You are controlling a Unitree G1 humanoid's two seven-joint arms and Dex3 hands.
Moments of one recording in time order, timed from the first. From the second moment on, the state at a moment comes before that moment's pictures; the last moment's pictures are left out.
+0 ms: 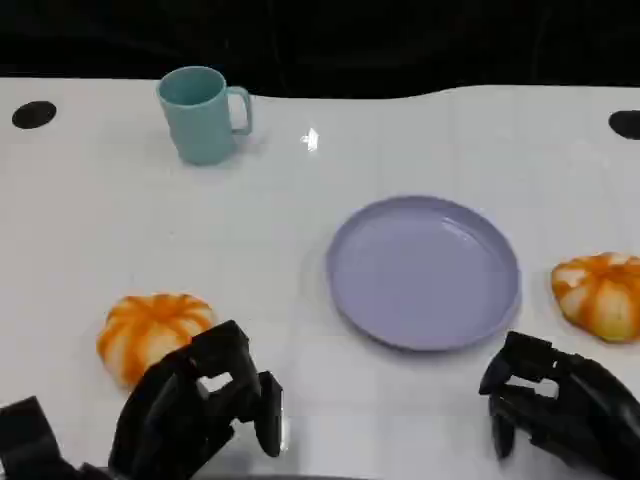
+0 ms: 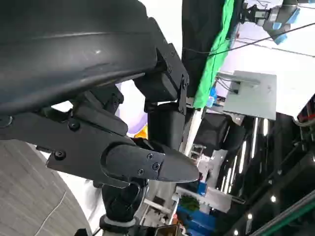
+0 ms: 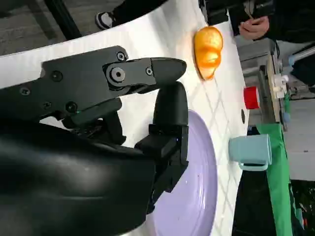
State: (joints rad) left arm 0.06 -0.05 0.06 0.27 -0.50 -0.20 -0.72; right arm -0.16 -0.13 -0.07 0.75 0.27 -0.42 0.80
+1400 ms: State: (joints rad) left arm 0.08 0.02 0.06 0.17 -0.21 -0.44 -0.55; right arm -0.15 -0.12 -0.06 0.73 0.27 -0.39 0.77
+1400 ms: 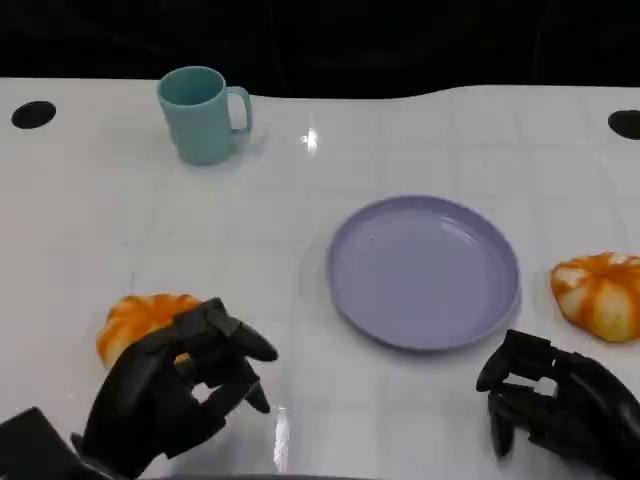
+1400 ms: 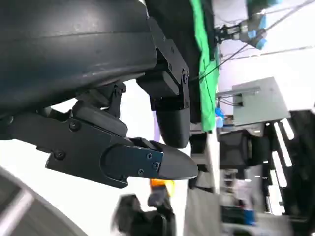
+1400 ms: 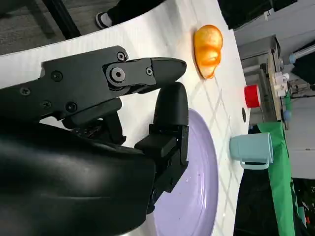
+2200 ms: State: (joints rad) left arm 0.10 0.42 0.01 -0.27 0.64 -0.22 -0.33; right arm -0.15 -0.12 -0.06 0.71 0.27 -0.38 0.77
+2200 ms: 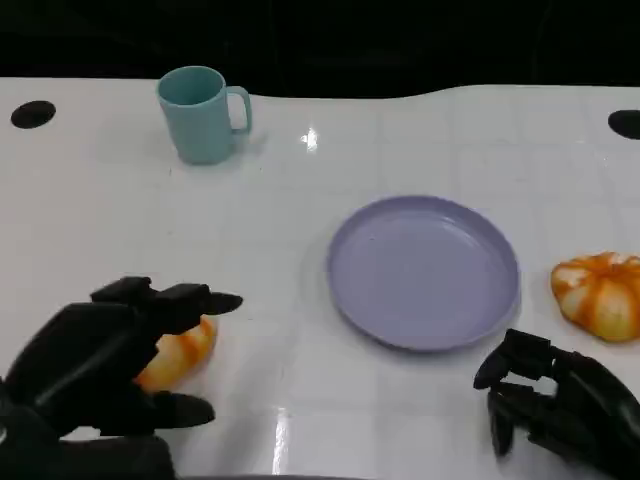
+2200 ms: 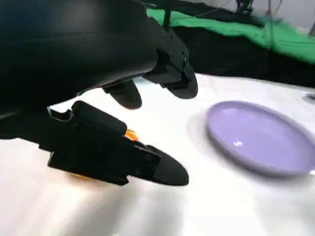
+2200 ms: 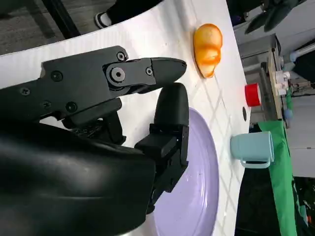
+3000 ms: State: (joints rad) left arm -0.02 0.47 -0.17 -0.25 1.01 0.03 -0.37; right arm -0.14 -0.12 -0.06 0.69 0.25 -0.36 0.76
